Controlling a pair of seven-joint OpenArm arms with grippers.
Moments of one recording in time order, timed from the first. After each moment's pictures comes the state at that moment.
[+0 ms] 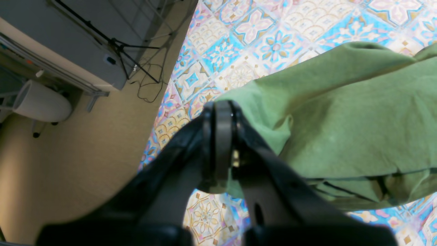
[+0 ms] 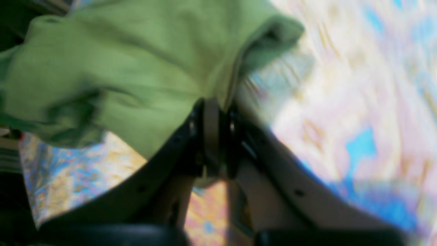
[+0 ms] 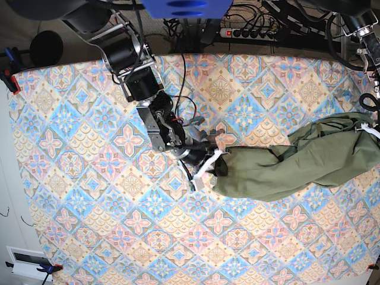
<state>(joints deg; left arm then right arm) 12.4 -30.2 -38.1 101.5 -9.3 -14.3 36.7 23.3 -7.4 -19.0 47.1 30.9 21.7 -17.9</state>
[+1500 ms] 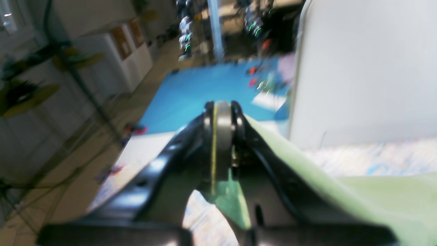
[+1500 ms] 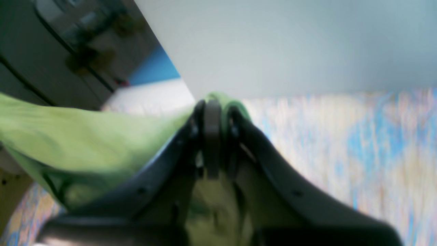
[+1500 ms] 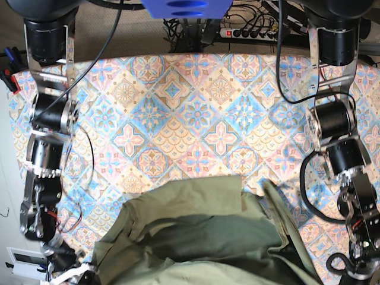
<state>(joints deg) -54.4 -18.3 -8.3 75.6 -8.6 -14.1 37.1 52.2 18.0 4.5 51.3 41.5 30.3 -33.0</state>
